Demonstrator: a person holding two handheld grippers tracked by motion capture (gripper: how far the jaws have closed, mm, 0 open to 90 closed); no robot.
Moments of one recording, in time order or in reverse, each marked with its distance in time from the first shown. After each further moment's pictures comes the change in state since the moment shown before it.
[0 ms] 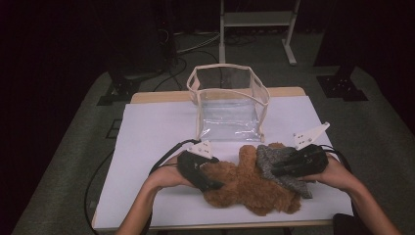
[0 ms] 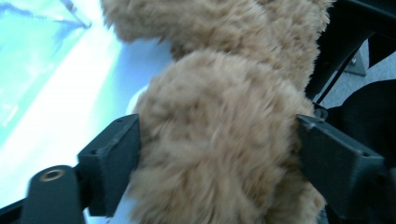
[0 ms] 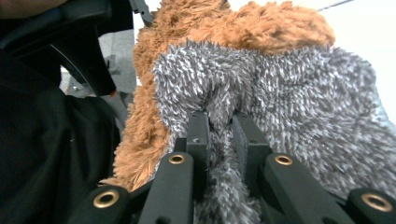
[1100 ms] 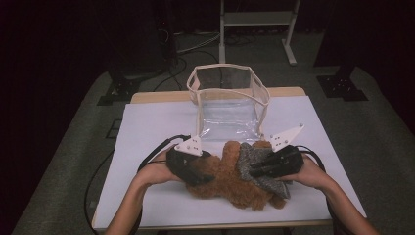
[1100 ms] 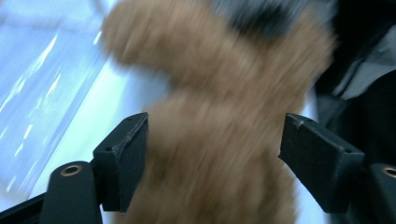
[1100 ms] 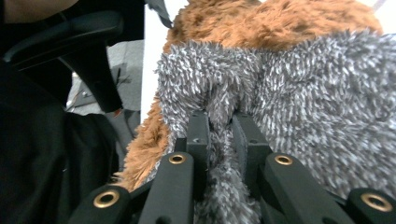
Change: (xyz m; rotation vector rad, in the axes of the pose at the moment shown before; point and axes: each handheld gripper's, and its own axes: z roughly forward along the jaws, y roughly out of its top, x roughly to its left) left arm -0.008 0.013 -0.028 0.023 0.083 0.136; right arm 0.004 0.028 0.048 -0.027 0.050 -0.071
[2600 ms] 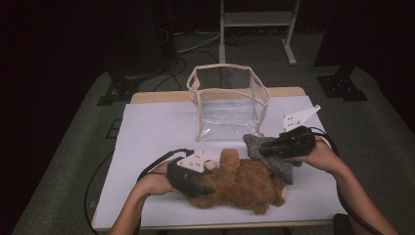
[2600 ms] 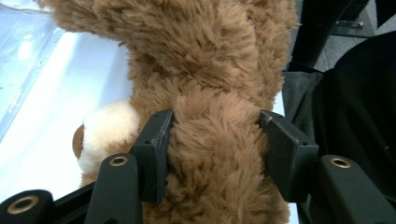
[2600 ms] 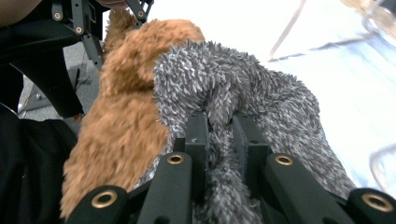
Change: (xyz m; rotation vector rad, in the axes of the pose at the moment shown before) left arm -0.021 -0.022 0.005 0.043 -0.073 0.027; right arm -0.021 0.025 -0.042 -0.001 -0.155 -0.018
